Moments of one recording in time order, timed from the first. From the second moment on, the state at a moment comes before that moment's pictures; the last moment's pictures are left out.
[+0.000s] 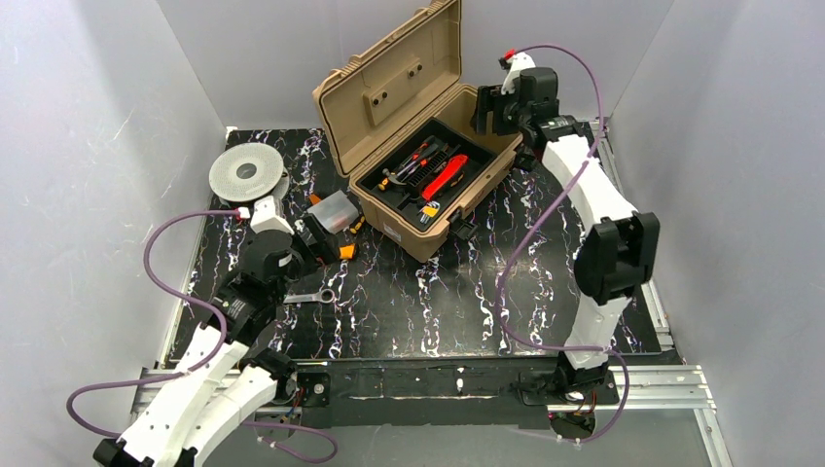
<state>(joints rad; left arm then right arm) -0.49 0.65 0.76 -0.59 -0.32 -0.64 0.28 1.93 1.84 -0.36 -0.12 0.08</state>
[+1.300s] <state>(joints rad) -0.18 1.60 1.15 -0.98 -0.17 -1.43 0.28 1.22 1.12 -0.29 -0.06 0.69</state>
